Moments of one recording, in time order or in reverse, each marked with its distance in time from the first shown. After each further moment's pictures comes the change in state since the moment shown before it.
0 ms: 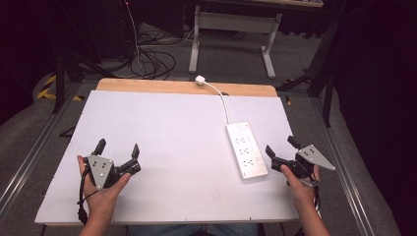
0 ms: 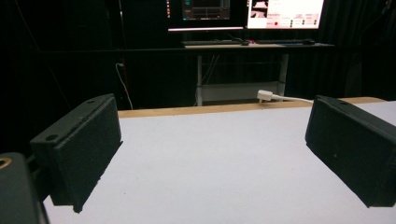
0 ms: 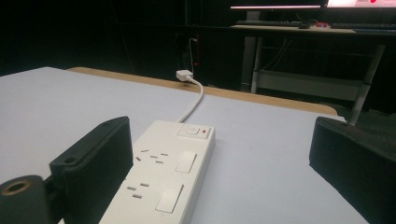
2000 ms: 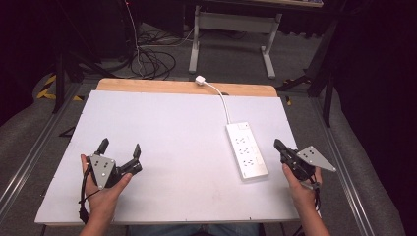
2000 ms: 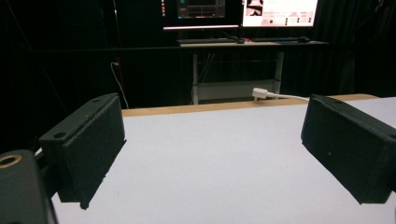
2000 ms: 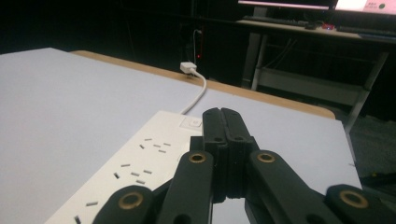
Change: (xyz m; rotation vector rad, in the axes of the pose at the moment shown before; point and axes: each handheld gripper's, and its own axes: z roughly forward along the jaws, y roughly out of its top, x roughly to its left) left arm -0.003 -0.001 0.002 0.007 -0.017 0.005; right arm 0.003 0.005 -0.007 0.034 0.014 -0.078
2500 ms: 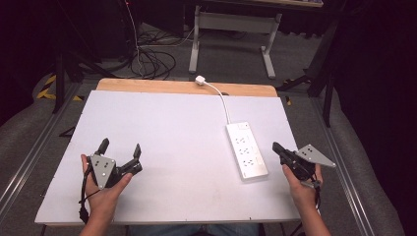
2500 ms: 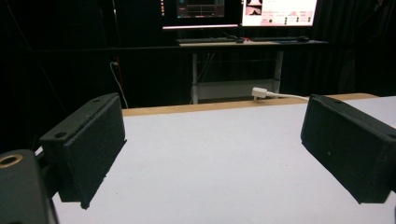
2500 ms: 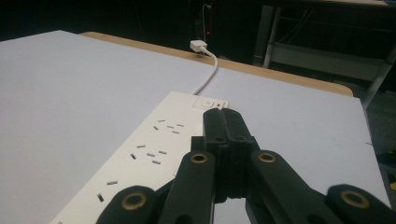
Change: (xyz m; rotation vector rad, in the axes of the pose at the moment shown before) left arm 0.000 0.000 0.000 0.001 -0.003 0.003; right arm 0.001 0.006 -0.001 0.103 0.044 0.035
